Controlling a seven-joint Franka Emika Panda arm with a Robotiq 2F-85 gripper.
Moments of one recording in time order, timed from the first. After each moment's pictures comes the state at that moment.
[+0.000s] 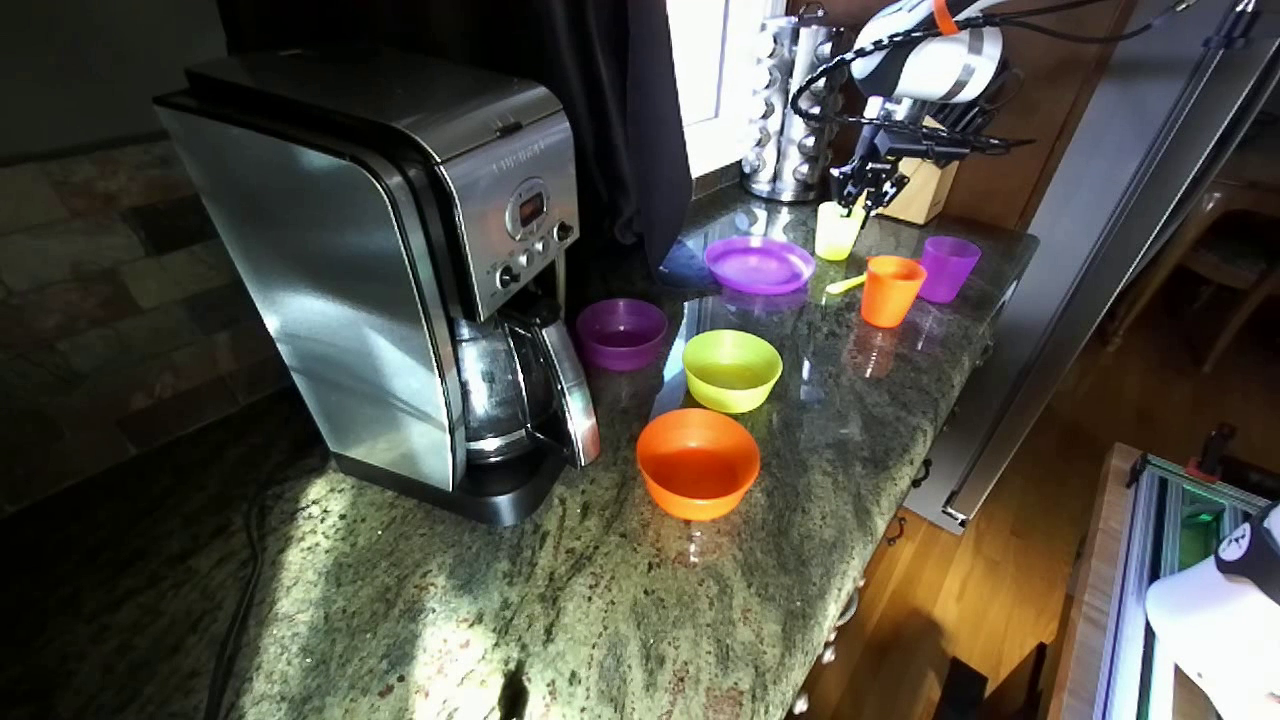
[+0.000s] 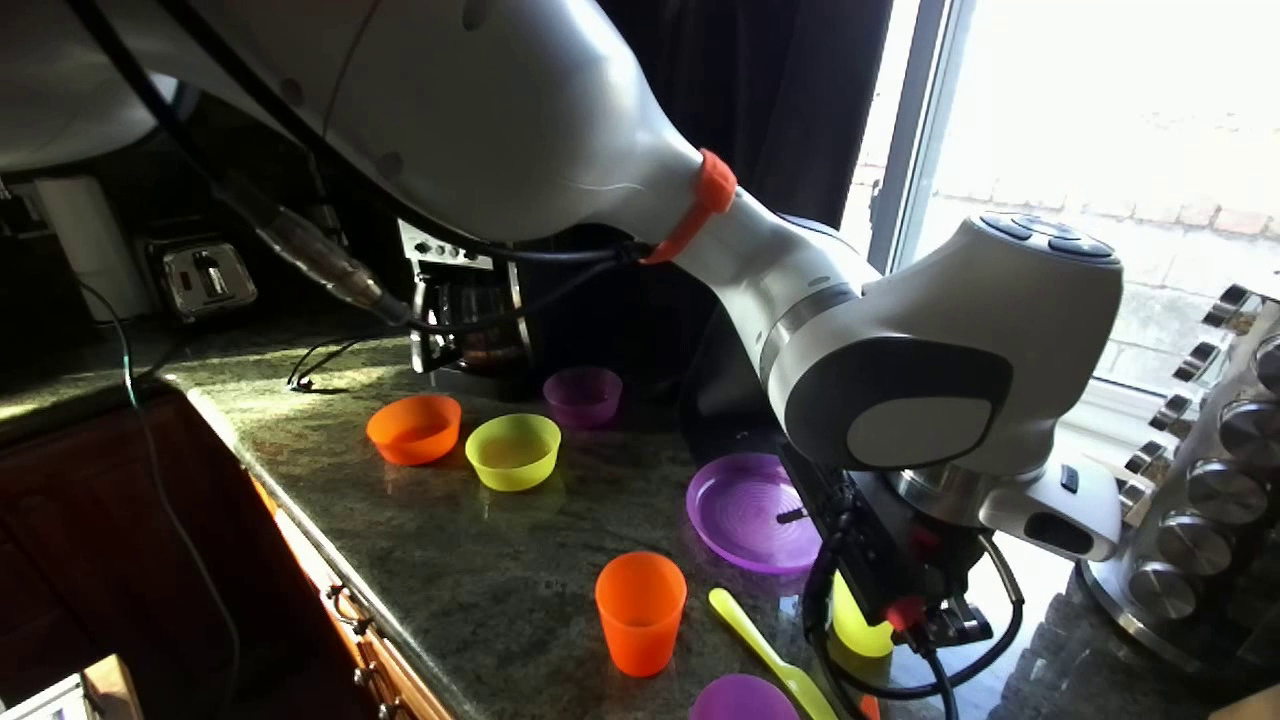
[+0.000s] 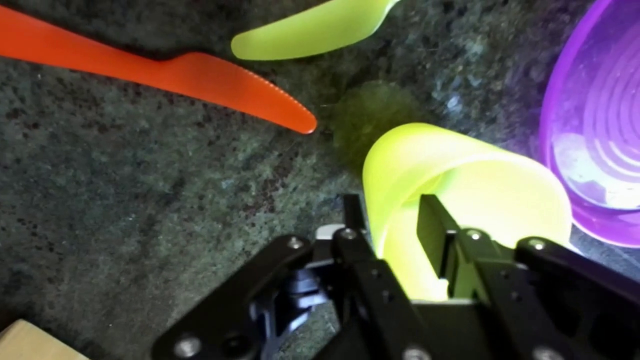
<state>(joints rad) -0.40 0.48 -0.23 -1.75 0.25 2.29 -0.07</state>
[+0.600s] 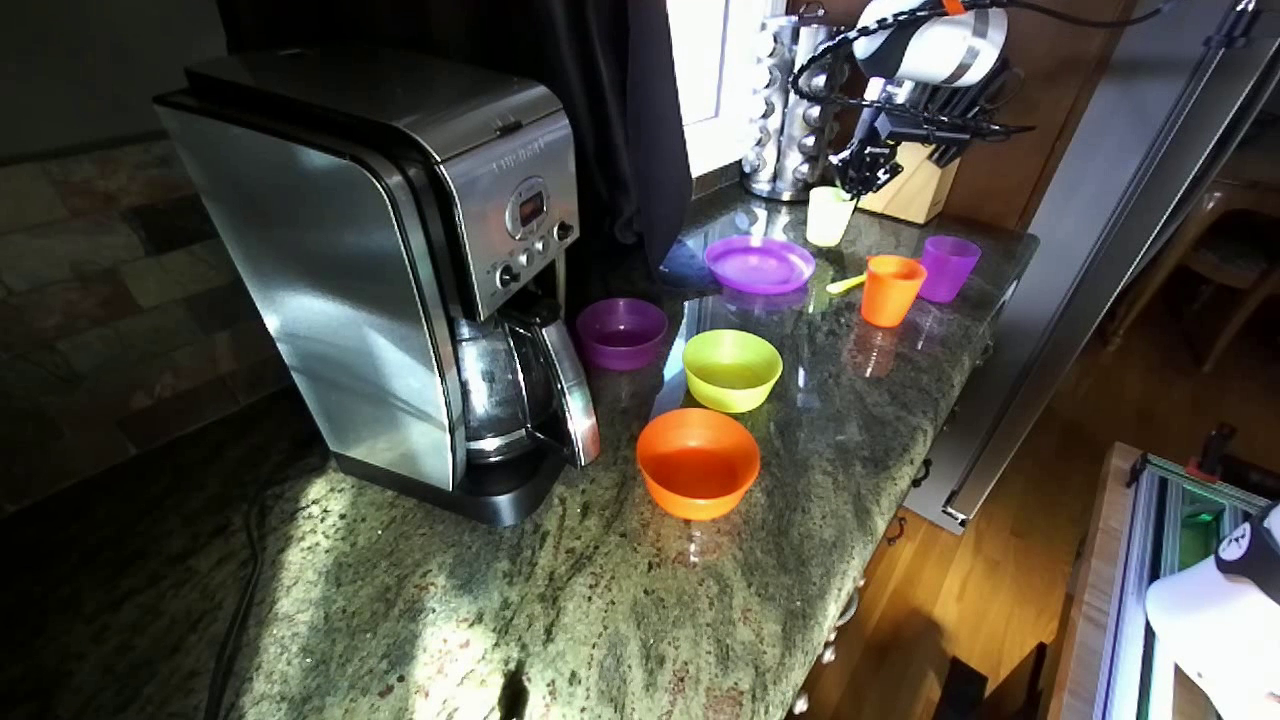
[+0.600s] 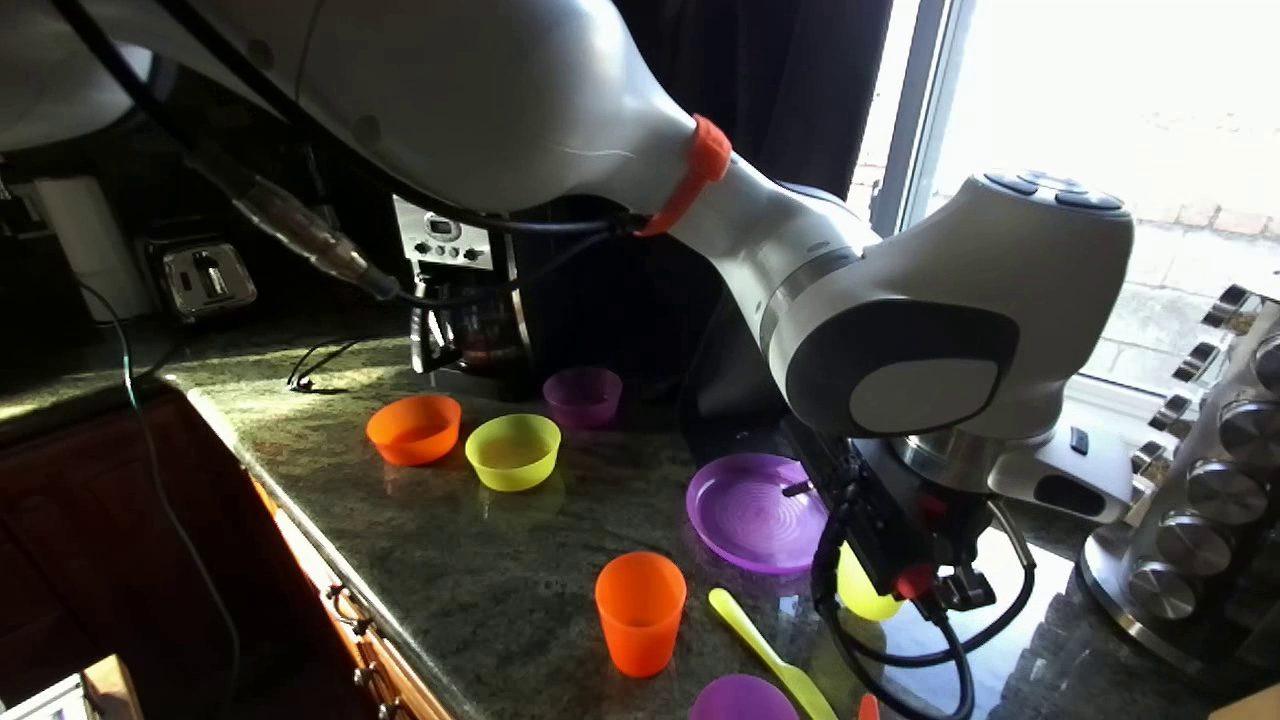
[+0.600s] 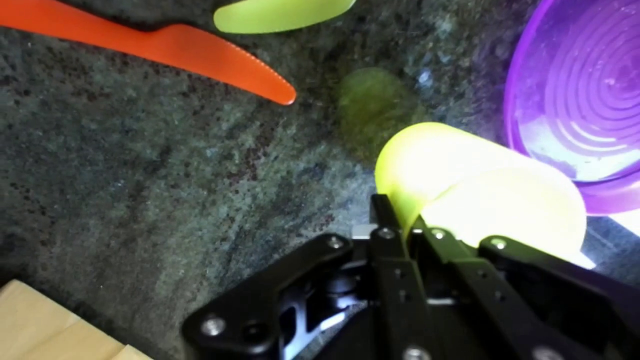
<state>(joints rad) -0.41 0.45 -0.21 -1.74 0.25 2.29 -0.09</state>
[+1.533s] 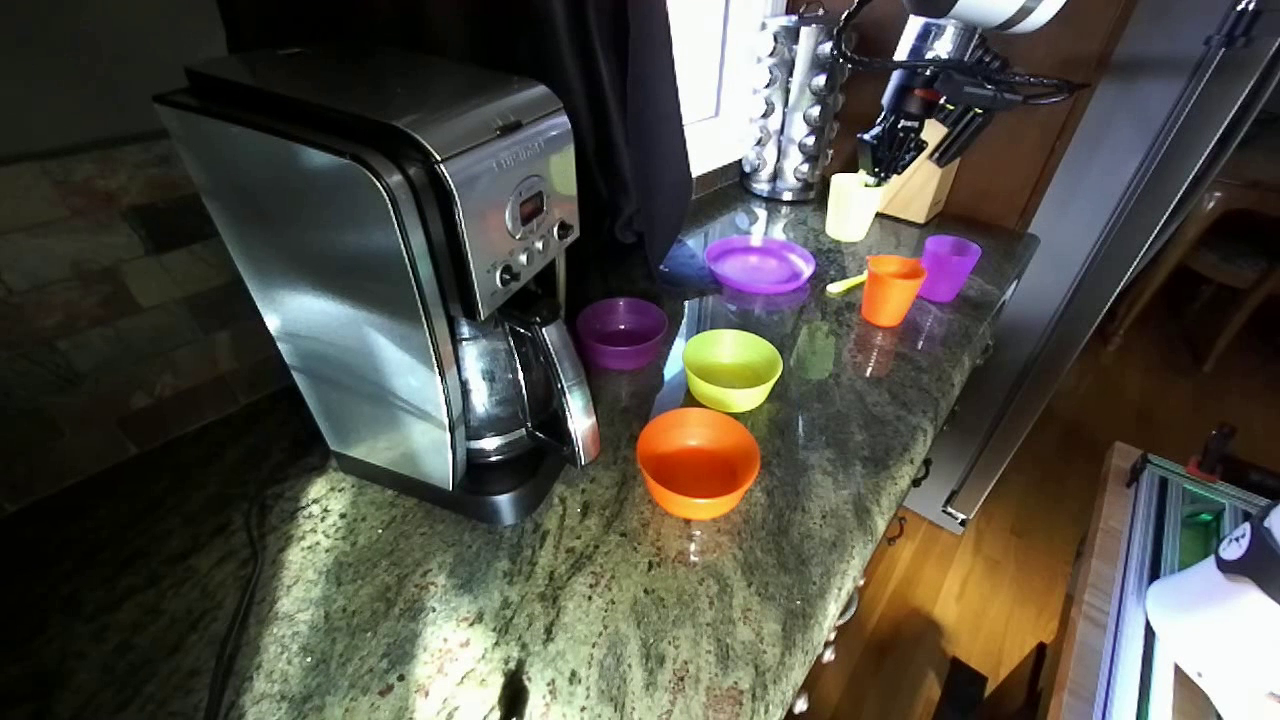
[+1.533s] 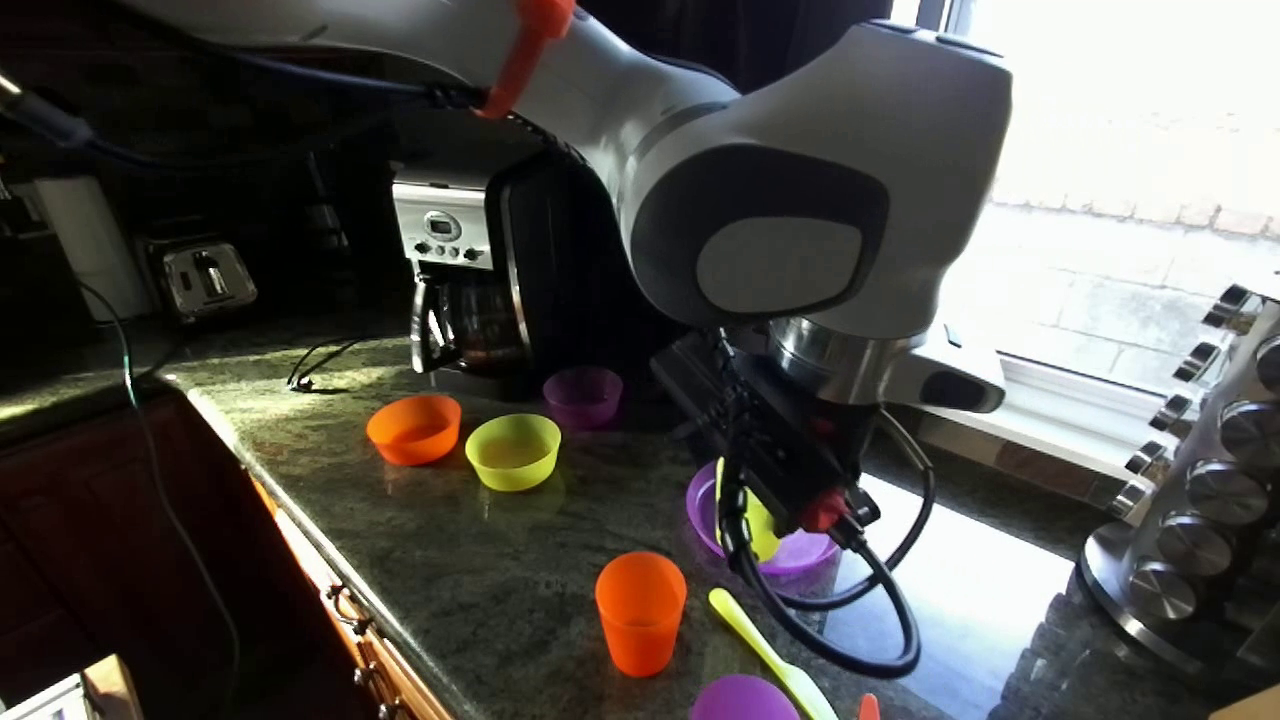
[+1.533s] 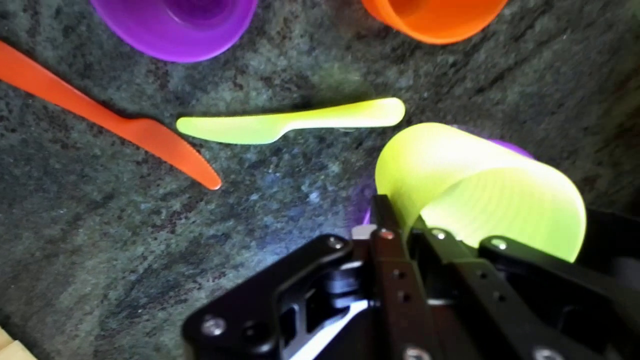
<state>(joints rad) -0.35 0.13 -0.20 -2.01 0.23 2.17 -0.34</state>
